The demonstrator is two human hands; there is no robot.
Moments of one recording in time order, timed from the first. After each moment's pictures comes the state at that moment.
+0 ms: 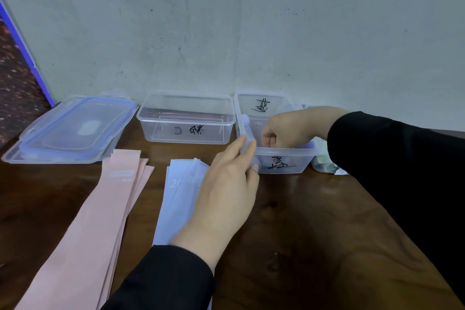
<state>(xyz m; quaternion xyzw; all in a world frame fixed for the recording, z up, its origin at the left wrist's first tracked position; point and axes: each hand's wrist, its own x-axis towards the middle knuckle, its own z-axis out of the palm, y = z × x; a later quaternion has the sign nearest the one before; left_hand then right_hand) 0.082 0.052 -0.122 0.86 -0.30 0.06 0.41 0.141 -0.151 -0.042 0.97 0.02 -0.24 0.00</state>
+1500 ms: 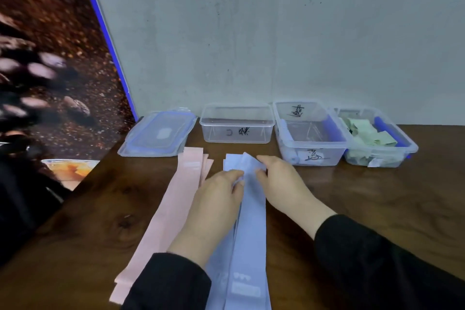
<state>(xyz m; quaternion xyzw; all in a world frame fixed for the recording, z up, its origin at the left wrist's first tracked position) 0.043 0.165 -0.105 0.92 -0.19 0.01 0.34 0.052 -0.006 -0.132 0.95 -0.06 0.11 -0.28</state>
